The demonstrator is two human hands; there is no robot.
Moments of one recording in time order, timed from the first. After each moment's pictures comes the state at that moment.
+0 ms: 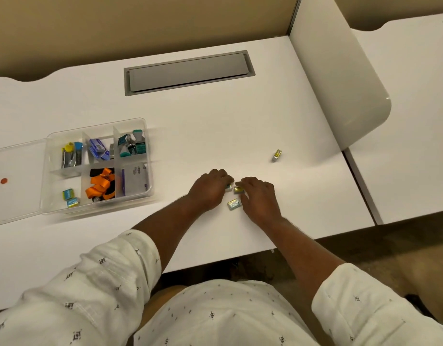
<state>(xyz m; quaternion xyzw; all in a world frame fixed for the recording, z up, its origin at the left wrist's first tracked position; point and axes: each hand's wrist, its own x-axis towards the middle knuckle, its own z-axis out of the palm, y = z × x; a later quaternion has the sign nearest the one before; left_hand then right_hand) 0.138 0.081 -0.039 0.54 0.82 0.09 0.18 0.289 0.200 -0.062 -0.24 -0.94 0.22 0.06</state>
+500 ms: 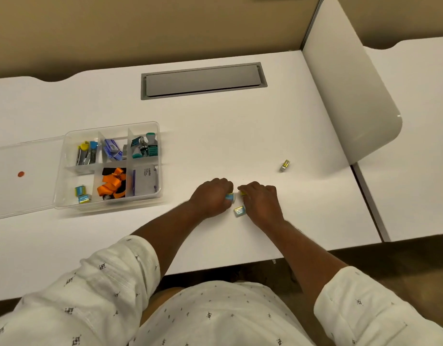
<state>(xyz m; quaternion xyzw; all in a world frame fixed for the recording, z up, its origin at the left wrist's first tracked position) 0.137 0.068 -0.028 0.48 0.85 0.09 0.21 0.270 0.202 -0.053 -0.20 -0.96 0.20 0.06</state>
